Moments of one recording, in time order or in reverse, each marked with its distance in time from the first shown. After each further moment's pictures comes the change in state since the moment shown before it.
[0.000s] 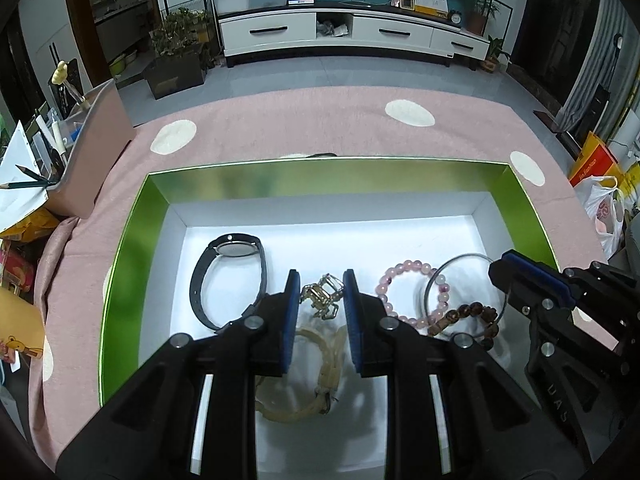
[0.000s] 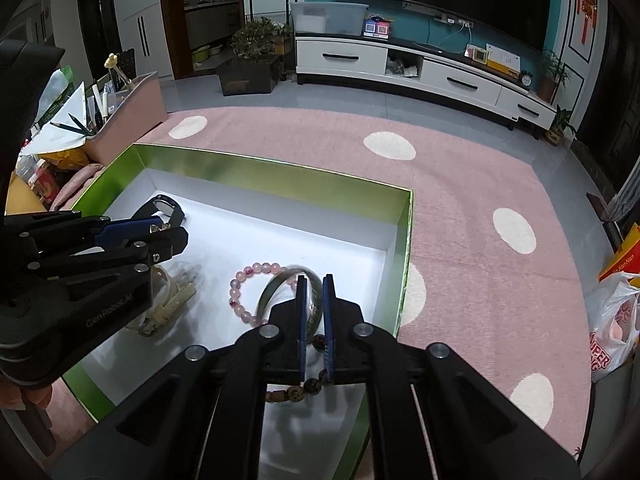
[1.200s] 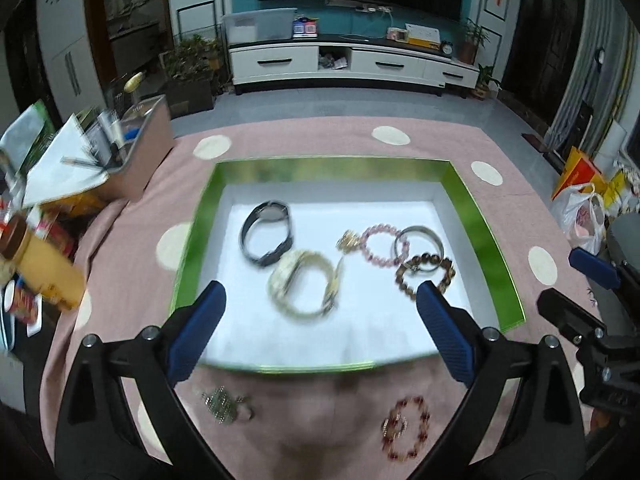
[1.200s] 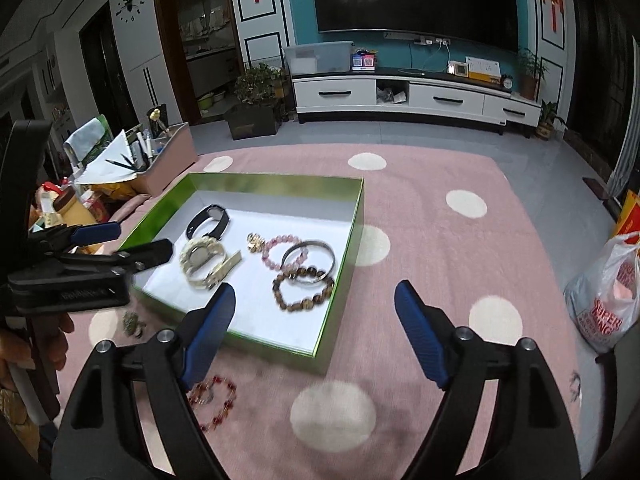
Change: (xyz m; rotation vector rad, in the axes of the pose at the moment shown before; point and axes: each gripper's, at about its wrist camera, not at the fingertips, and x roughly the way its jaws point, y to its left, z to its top) left arm -0.110 0.014 -0.068 -0.029 -0.121 -0.015; right arm -0.126 -0.021 -0.069 0.106 -0.145 0.069
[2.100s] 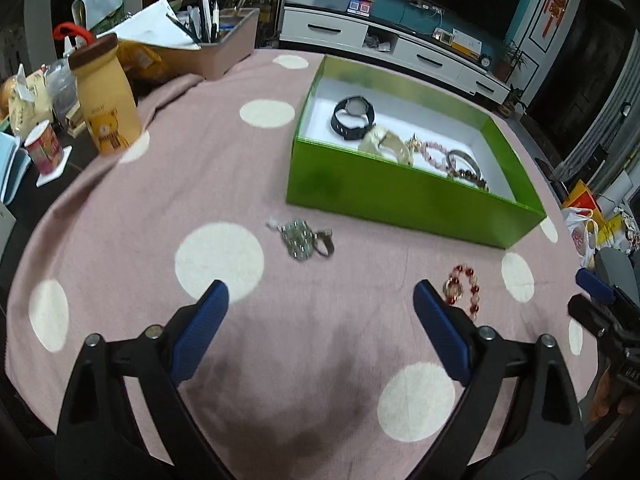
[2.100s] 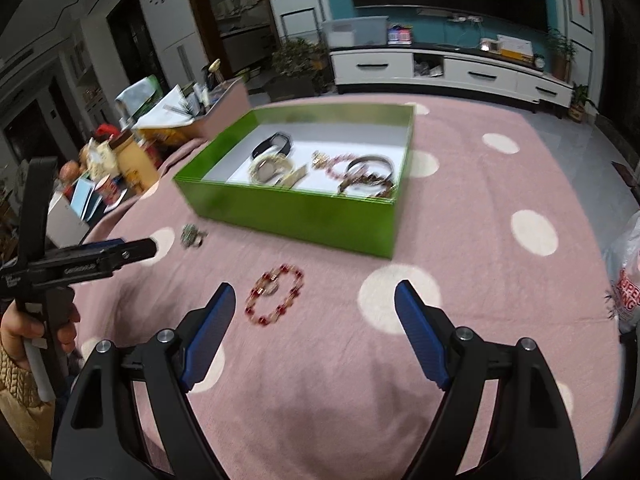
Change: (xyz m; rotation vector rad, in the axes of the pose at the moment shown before) left arm -0.039 0.074 -0.126 -0.217 0.078 -0.017; right arm -0.032 0.040 -0.084 -0.037 0.095 0.142
